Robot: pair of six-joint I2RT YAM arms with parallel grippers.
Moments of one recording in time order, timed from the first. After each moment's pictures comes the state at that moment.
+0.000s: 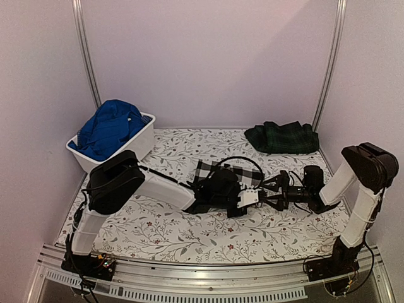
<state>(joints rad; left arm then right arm) -1.09 2.30 1.42 0.34 0.13 0.60 0.24 1.79 0.39 0.87 -0.86 1.10</state>
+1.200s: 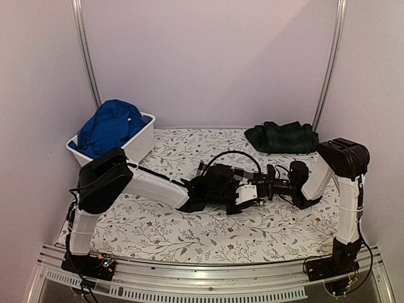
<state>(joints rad) -1.10 2.20 1.35 0.37 0.16 0.60 0.31 2.17 0.64 1.25 -0.85 1.41</state>
